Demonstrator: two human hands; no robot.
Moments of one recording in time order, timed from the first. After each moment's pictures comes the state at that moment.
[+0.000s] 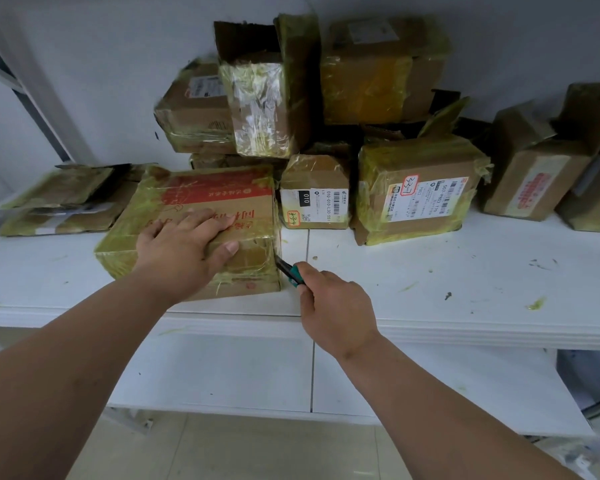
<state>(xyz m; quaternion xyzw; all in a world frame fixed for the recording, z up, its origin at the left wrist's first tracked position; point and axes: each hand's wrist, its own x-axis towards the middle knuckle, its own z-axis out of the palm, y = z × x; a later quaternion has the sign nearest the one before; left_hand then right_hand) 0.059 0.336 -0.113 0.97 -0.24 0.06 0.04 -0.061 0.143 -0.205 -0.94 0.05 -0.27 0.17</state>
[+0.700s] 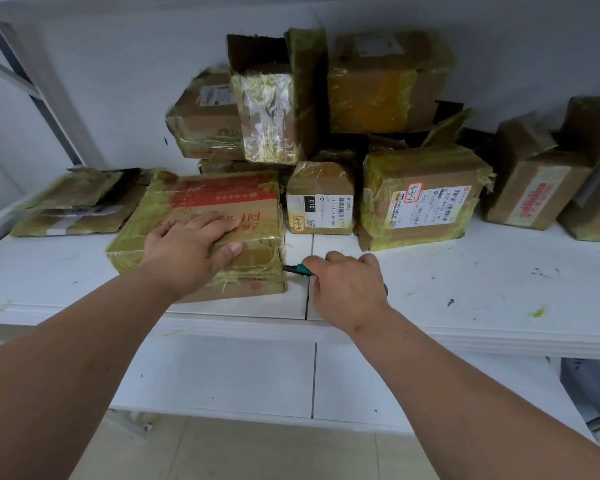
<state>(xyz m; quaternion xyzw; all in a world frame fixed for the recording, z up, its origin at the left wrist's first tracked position) 0.063 0.339 -0.105 0.97 -0.25 0.02 0.04 -0.047 0.123 -0.173 -0.98 0.04 -0.20 0.03</state>
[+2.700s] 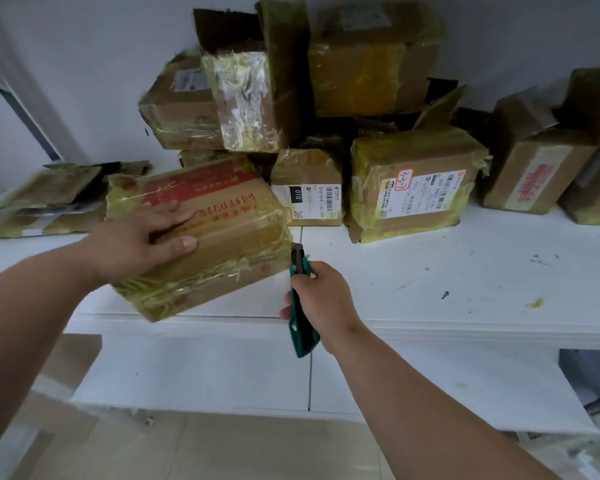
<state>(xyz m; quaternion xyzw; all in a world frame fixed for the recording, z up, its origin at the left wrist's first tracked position) 0.085 0.366 -0.077 0.96 -0.22 -0.11 0.15 -0.055 0.146 -0.169 -0.66 0.25 -0.04 0.71</state>
